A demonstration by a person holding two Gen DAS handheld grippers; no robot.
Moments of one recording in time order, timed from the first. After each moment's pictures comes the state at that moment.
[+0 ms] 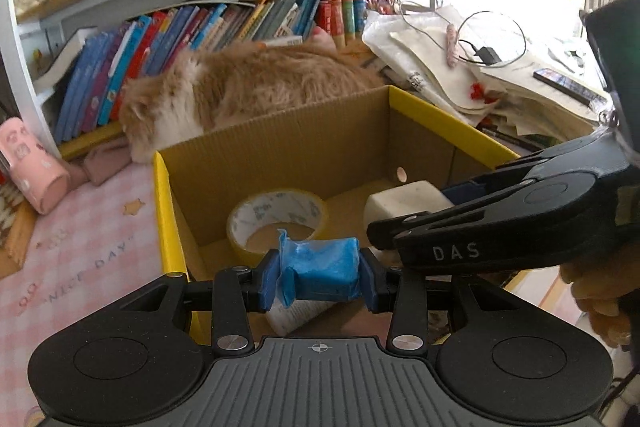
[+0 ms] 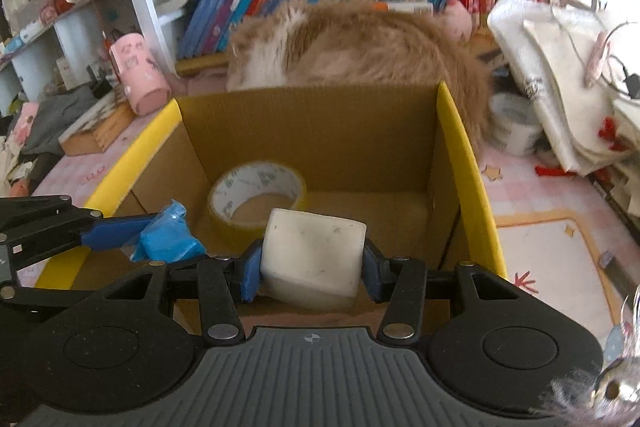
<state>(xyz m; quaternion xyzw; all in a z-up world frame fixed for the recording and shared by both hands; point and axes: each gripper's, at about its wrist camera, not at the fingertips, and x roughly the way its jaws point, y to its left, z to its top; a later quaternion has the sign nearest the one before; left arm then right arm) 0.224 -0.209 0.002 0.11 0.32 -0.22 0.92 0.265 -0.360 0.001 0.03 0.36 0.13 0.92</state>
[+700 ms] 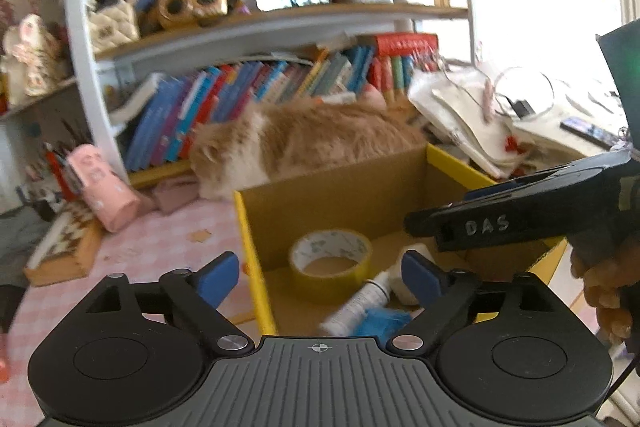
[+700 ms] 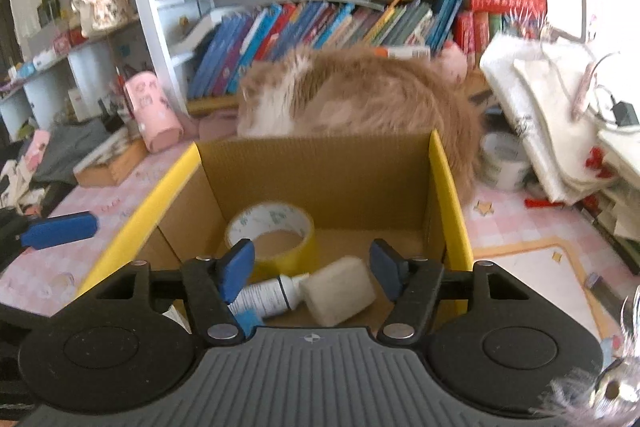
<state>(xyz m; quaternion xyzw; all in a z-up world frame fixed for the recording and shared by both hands) 0.173 -0.189 0.039 0.10 0.23 -0.13 0.96 0.239 -0.364 0.031 0.05 0.30 0.13 0.94</state>
